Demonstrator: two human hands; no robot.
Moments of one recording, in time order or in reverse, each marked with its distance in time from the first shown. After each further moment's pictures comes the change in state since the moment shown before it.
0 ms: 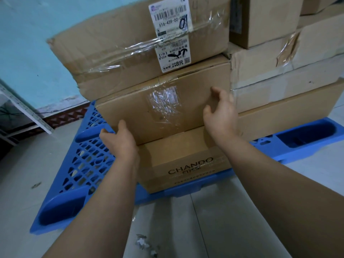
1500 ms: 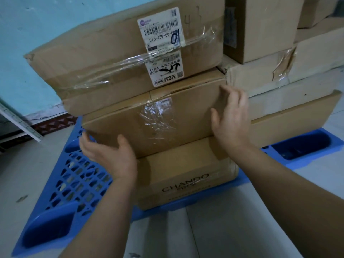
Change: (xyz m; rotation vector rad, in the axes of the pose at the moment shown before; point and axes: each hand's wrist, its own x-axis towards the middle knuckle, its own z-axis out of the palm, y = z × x) left_hand -0.011 -0.005 0.012 0.076 0.083 0.412; right_hand 0.030 0.013 -0.021 -0.155 0.096 -0.246
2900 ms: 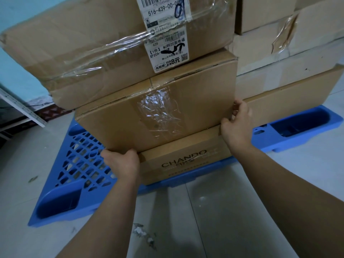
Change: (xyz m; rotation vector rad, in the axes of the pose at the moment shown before) left_hand -0.038 -0.045 -0.030 0.173 -0.170 -0.404; right_hand -0.057 0.038 -0.005 0.299 -0.159 0.536
